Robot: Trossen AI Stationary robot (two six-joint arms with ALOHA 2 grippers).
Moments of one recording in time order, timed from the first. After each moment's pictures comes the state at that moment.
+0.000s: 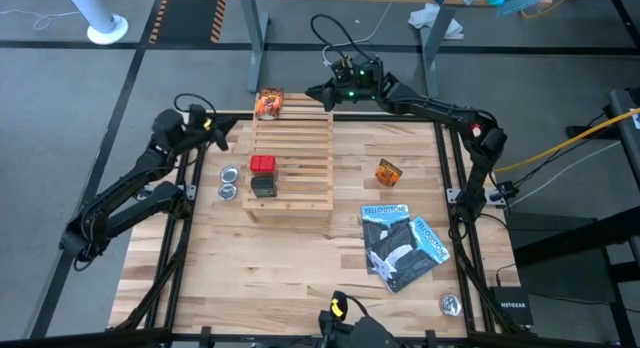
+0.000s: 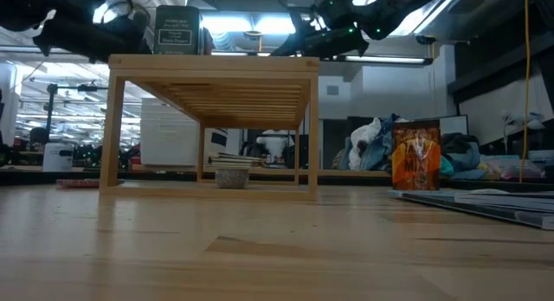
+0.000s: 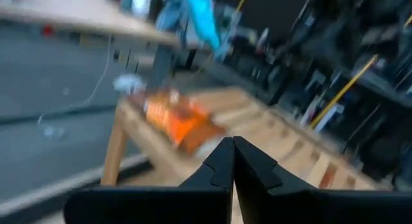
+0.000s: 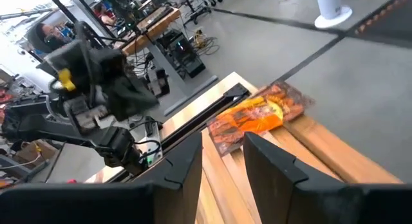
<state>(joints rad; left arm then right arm) 1.05 0.63 0.38 0.15 0.38 -0.34 -0.64 1.83 1.52 0.07 -0.48 0.46</state>
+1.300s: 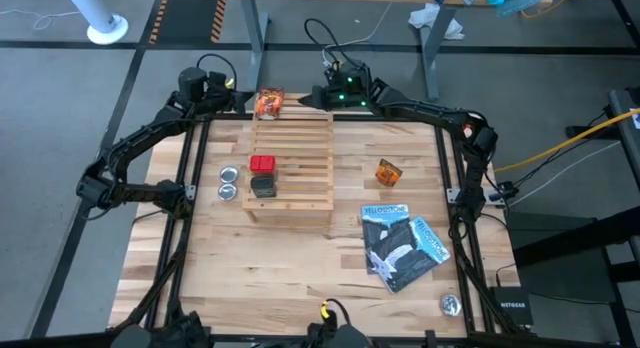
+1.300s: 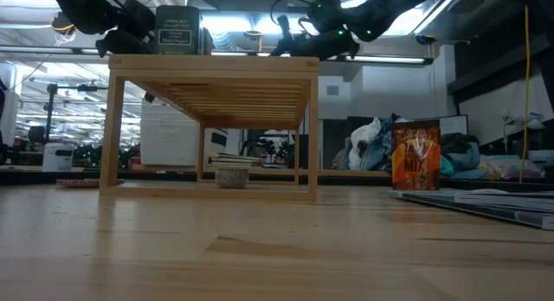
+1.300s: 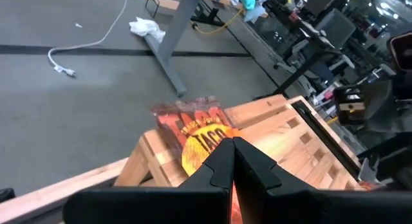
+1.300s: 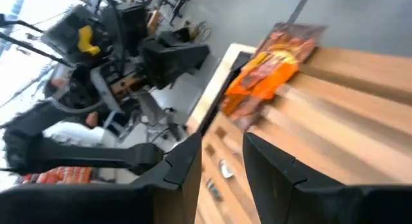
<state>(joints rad) 1.12 1.18 0.78 0.02 0.44 -0.39 -0.58 1.89 1.57 0.02 -0.44 0.88</state>
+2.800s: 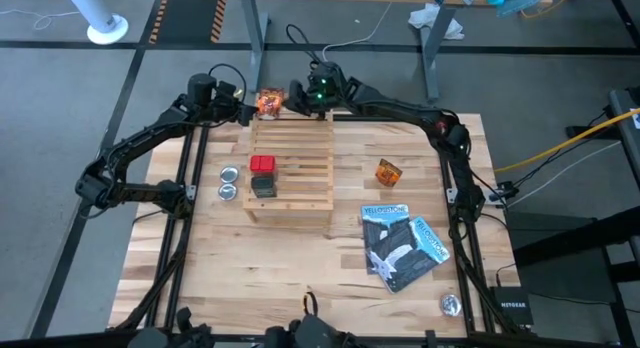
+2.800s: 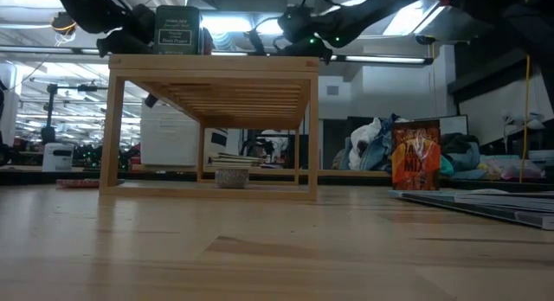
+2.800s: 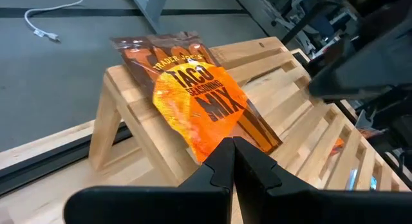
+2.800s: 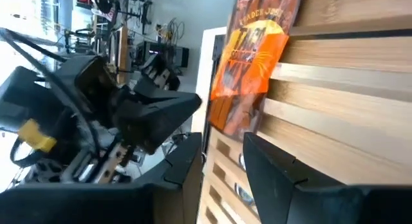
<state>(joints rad) 1.05 1.18 0.78 -0.12 0.47 -0.31 -0.53 2.13 1.87 -0.17 -0.36 1.21</state>
